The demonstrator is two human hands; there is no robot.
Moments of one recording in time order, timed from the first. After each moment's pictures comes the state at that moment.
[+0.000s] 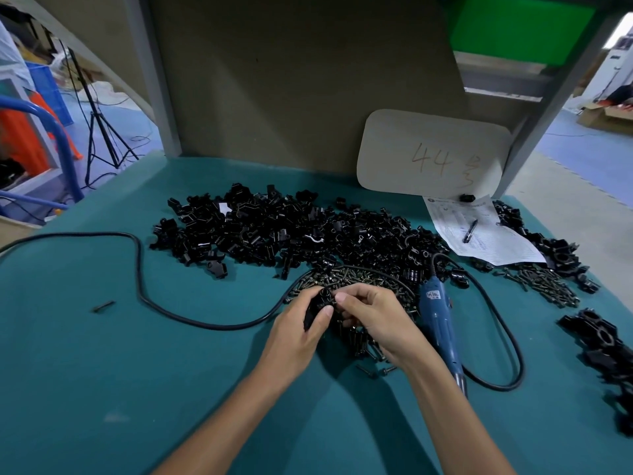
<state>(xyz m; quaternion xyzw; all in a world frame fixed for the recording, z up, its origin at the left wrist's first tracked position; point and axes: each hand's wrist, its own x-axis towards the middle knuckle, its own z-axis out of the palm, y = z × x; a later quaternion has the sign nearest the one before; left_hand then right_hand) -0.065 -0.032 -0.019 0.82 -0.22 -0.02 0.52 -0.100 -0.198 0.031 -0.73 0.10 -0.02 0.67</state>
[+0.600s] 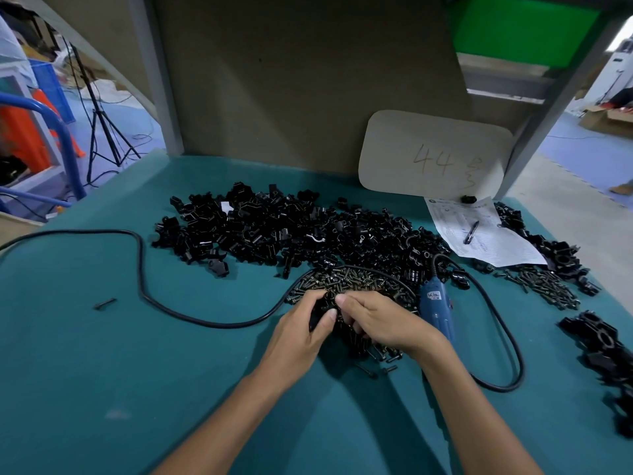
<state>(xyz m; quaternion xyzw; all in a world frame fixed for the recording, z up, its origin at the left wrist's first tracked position) -0.064 -0.033 -0.026 0.83 -0.26 -0.03 0.50 -0.098 -0.212 0.048 -0.90 -0.01 0.10 0.43</state>
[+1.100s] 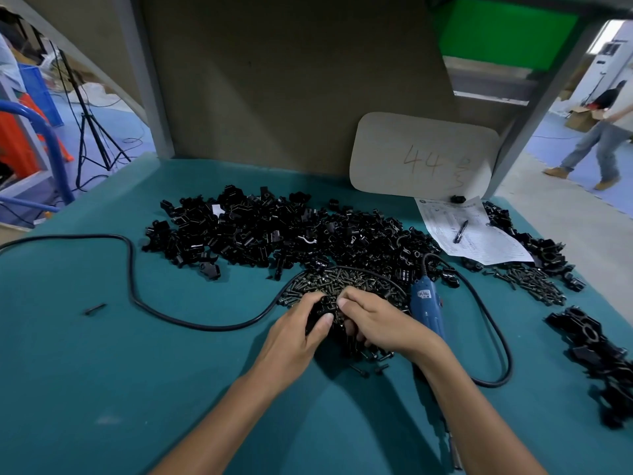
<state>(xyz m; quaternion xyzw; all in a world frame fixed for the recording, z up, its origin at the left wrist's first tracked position) -0.067 -0.034 -0.024 0.84 -0.28 -0.02 0.46 -0.106 -0.220 0.044 -0.89 0.00 0.09 0.44</state>
